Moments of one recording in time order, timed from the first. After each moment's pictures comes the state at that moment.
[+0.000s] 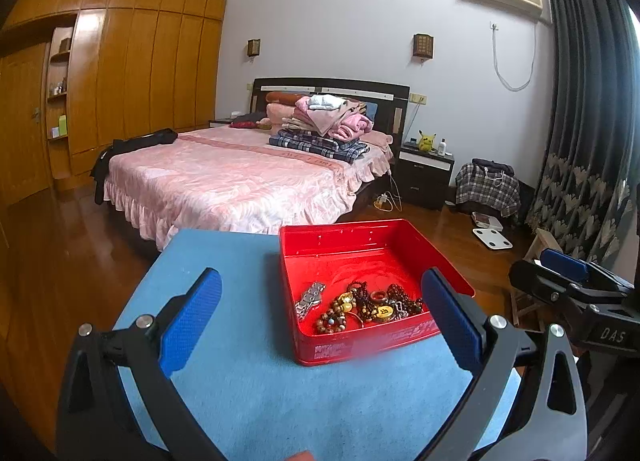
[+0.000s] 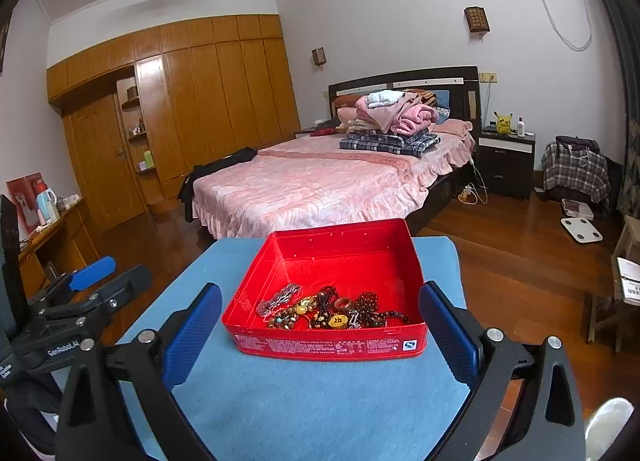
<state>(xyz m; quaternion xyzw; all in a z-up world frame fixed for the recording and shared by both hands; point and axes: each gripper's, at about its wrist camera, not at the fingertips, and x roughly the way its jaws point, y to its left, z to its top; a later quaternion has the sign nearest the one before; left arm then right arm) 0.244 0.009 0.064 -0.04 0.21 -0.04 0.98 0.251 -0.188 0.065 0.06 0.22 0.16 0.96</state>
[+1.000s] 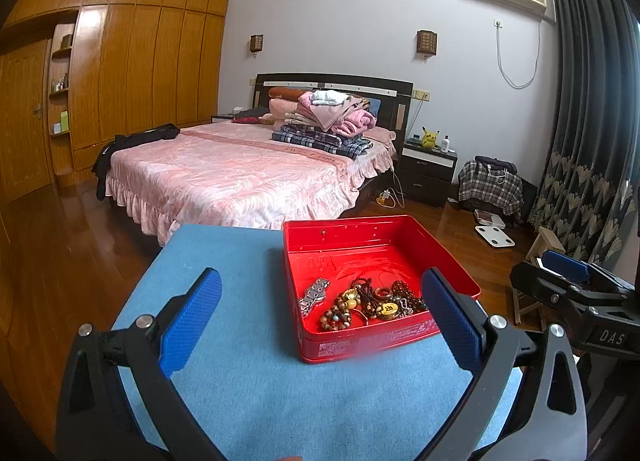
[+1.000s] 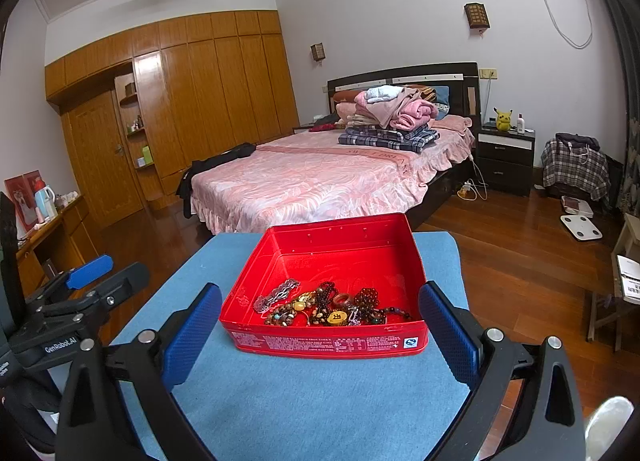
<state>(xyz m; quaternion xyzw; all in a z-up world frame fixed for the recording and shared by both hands) 0.247 0.011 0.056 -0.04 0.21 -0.03 0.98 0.253 -0.187 0.062 0.06 0.23 0.16 0.96</state>
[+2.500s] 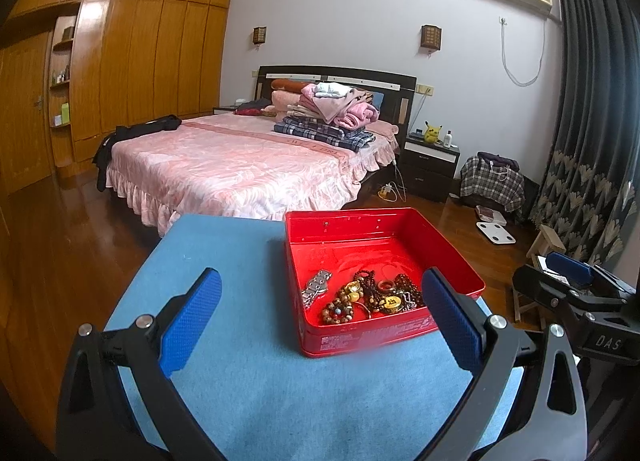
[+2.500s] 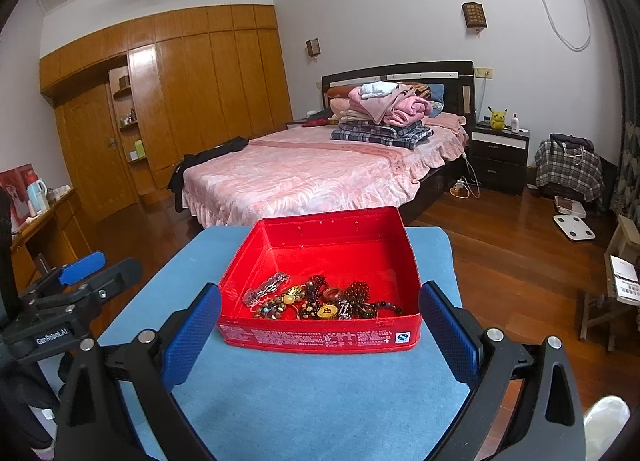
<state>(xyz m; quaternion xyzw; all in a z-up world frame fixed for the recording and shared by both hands) 0.247 0.008 0.045 -0.04 0.22 -0.03 0.97 0.250 -0.193 0.053 0.05 0.24 0.15 0.96</state>
